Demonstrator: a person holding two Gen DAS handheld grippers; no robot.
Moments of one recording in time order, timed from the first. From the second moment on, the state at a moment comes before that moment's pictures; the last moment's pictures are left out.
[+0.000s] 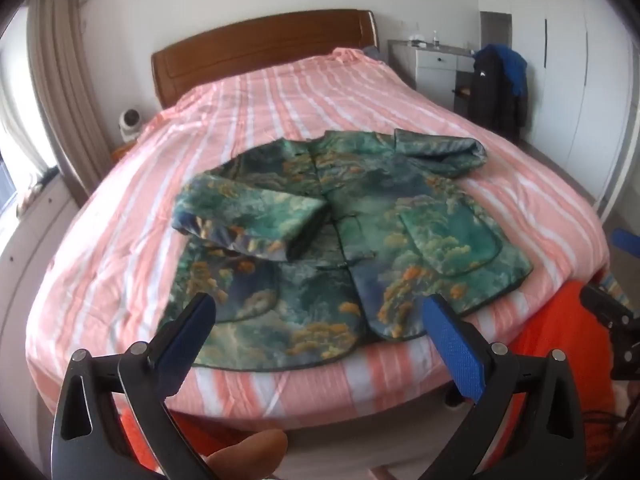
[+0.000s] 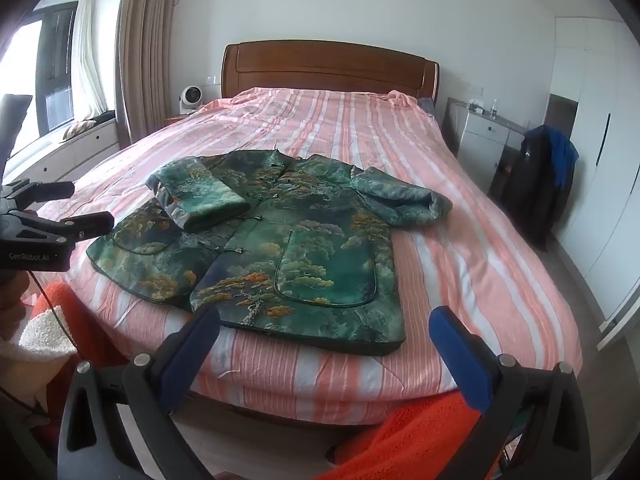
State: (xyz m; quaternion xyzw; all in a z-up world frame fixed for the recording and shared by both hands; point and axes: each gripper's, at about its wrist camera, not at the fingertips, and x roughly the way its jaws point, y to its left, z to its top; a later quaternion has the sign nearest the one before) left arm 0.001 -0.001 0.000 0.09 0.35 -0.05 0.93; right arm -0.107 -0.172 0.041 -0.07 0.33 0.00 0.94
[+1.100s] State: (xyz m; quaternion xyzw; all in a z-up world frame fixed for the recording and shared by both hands) left arm 0.015 0.027 -0.009 0.02 0.40 -0.04 0.92; right arm -0.104 -0.179 0.037 -0.04 0.33 -0.01 0.94
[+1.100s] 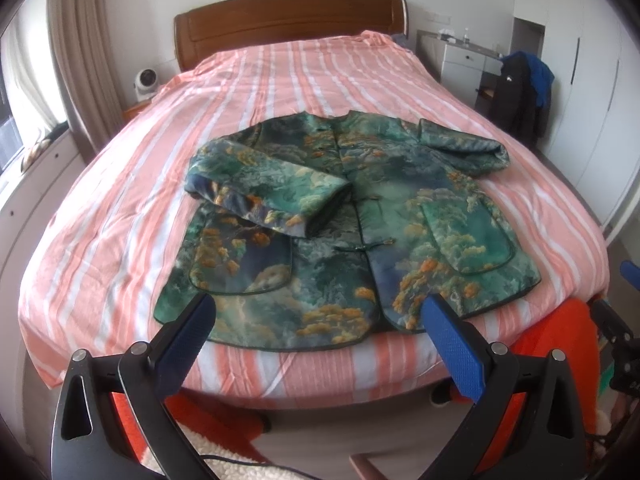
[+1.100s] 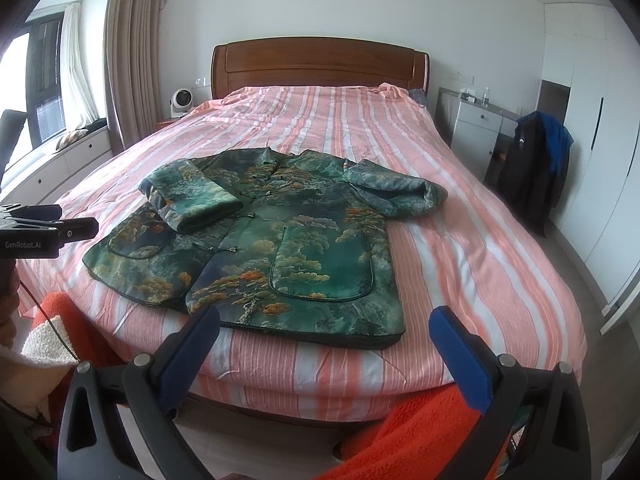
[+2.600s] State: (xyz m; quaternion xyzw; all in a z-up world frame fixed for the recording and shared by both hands) left arm 0.004 0.040 -0.010 0.01 0.39 -0.03 0.92; right arm -0.097 -0.173 0.050 -0.07 0.31 -0.04 0.95
